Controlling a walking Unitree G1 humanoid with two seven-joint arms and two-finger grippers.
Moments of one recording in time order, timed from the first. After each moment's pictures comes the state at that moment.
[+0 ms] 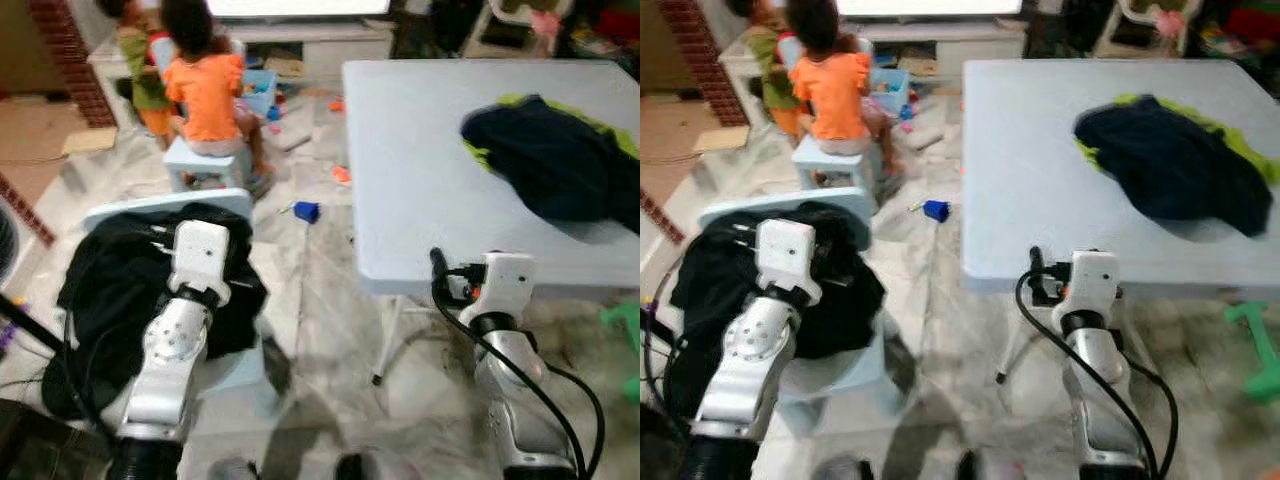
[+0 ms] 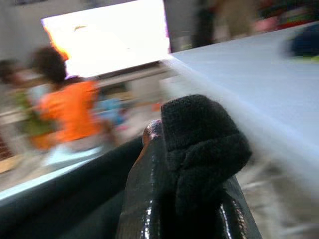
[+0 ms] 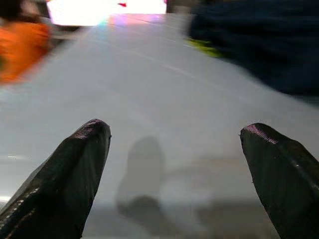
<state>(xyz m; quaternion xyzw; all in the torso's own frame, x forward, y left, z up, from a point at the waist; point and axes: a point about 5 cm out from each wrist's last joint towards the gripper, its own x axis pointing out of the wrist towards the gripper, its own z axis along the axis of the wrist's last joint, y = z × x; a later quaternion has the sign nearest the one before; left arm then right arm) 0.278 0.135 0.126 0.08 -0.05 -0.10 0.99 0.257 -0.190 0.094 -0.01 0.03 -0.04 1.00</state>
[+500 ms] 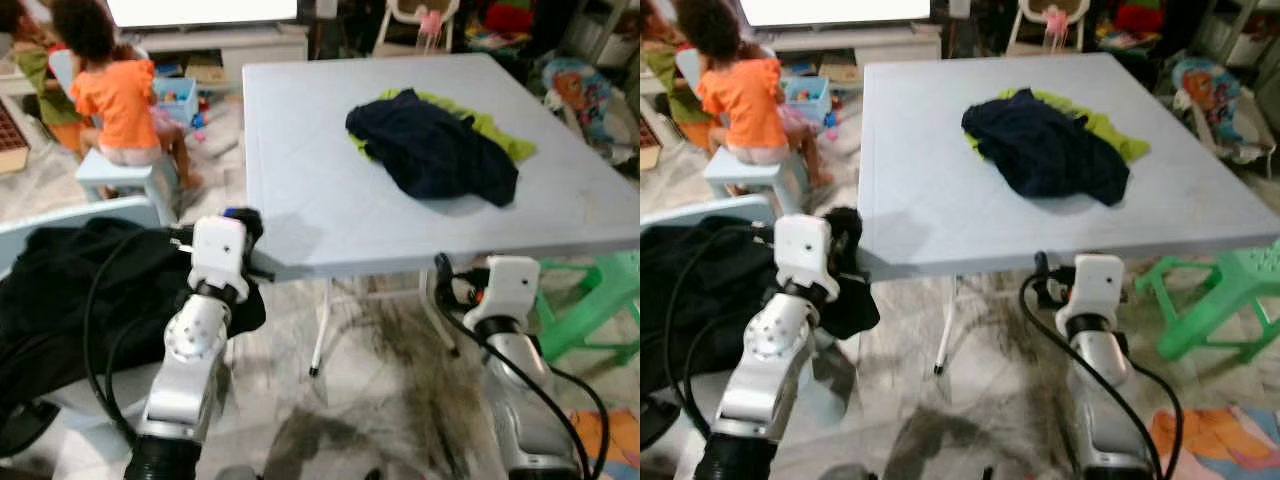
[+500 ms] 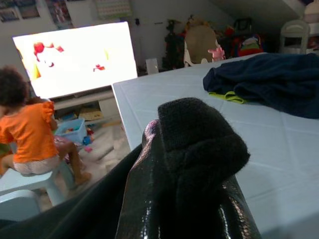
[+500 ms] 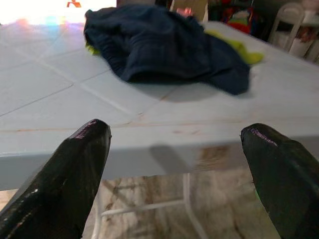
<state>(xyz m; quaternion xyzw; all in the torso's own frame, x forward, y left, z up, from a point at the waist) 0.280 0.125 0.133 0.07 -0.07 -0.09 0.99 0.258 -0.190 0.095 -0.02 0.03 -0.04 1.00</state>
